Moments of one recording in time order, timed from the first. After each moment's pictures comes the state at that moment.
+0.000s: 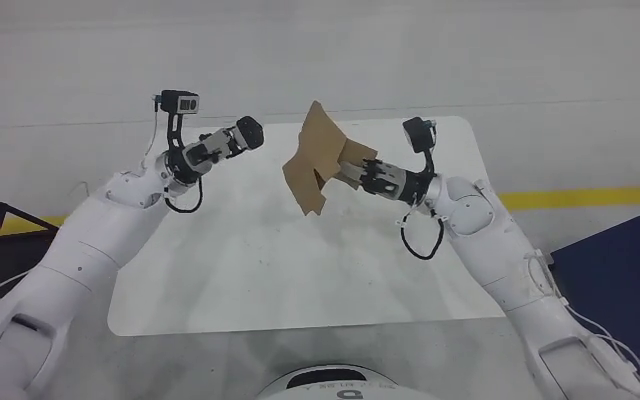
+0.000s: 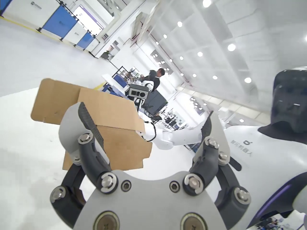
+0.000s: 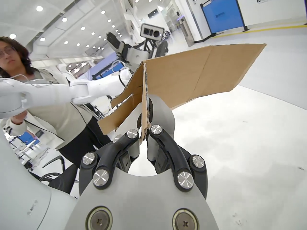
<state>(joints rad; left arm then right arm) 0.75 -0.82 -0.61 -1.24 -1.03 -0.99 -0.84 -1.08 -1.12 1.07 -1.42 0.01 -0.89 0.57</state>
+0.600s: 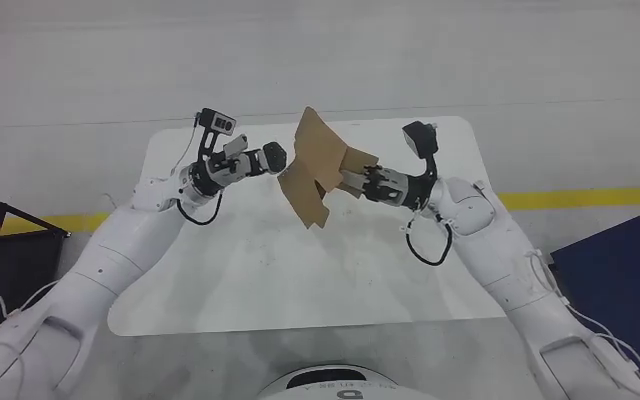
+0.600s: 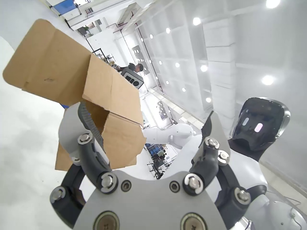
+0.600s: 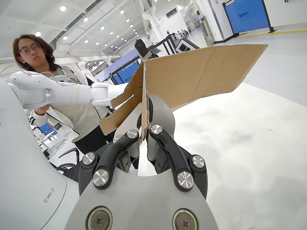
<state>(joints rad) 0.81 -0.93 -0.69 -1.18 -1.20 -0.72 -1.10 -1.08 -1.11 1.06 -1.43 0.10 -0.96 0.65</state>
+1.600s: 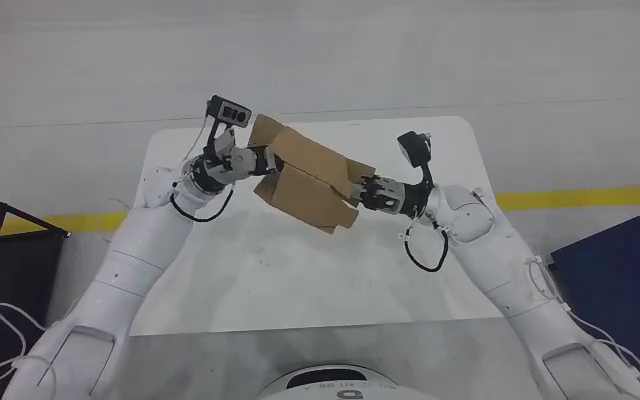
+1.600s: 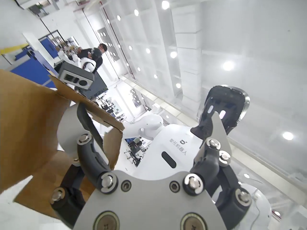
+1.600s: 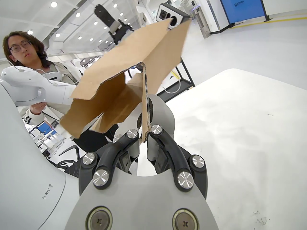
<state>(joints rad) 0.94 -1.09 -1.03 -1.30 -1.20 -0.46 -1.36 -1.11 -1.10 1.06 -1.44 0.06 -0.92 0.65</state>
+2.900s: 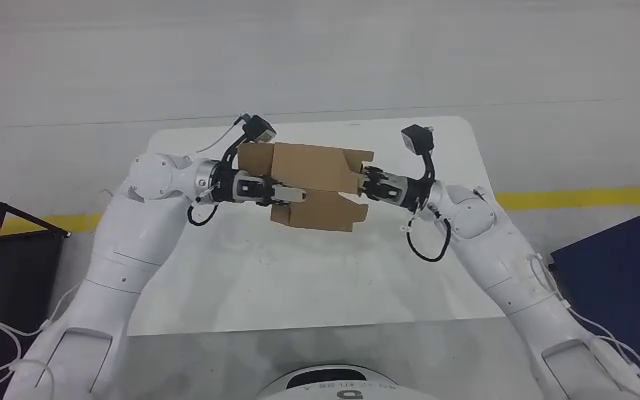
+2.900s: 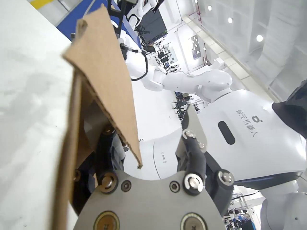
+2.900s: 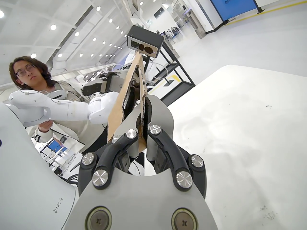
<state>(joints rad) 0.92 -1.08 -1.09 -1.40 -0.59 -0.41 -1.41 -1.10 -1.10 1.05 -1.40 0.17 -0.83 0.67</state>
